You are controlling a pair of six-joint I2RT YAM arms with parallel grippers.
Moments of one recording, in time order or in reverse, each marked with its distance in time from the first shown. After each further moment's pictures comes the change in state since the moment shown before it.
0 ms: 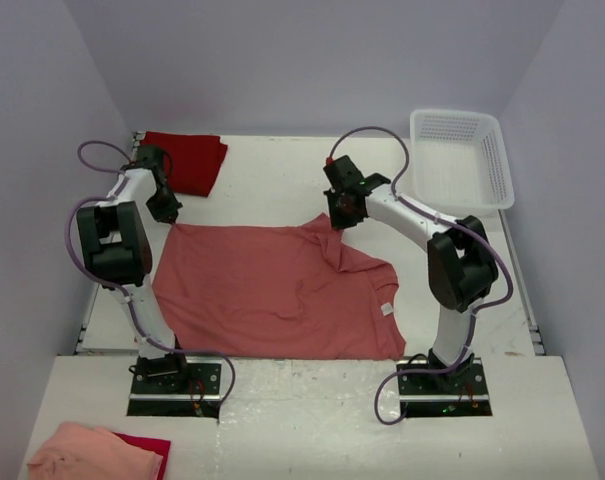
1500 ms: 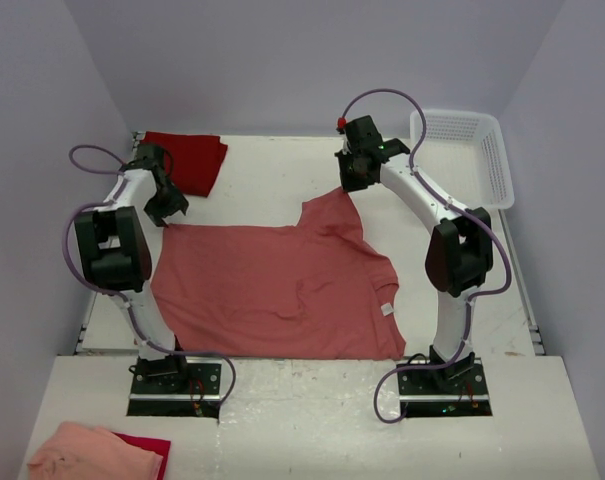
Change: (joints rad) left arm -0.017 -0.067 -0.026 -0.011 -0.014 -0.180; right arm -0.151 0.112 0.357 -0.108 -0.085 -0.148
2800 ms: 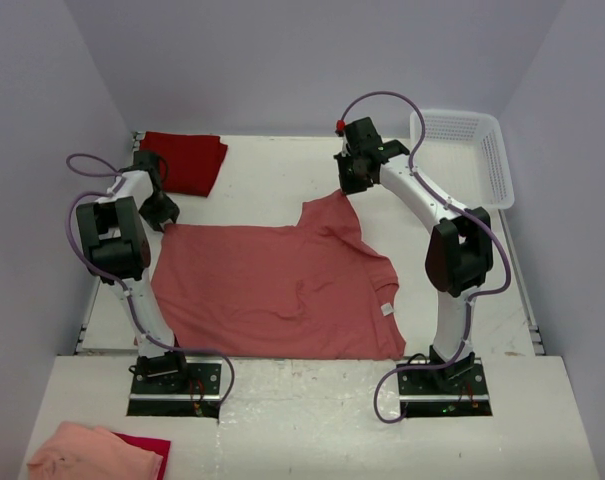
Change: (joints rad) left arm 0.054 0.127 0.039 0.013 -0.042 -0.018; right arm 0.000 0.000 -0.015 0.000 -0.032 -0.001
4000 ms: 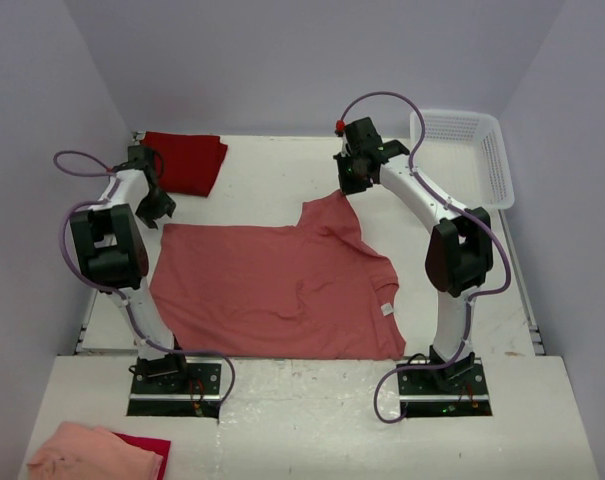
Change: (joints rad) left arm 0.000 -0.101 -0.022 -0.025 -0.045 -0.062; right arm 0.000 0.000 0.000 0.000 -0.015 0.000
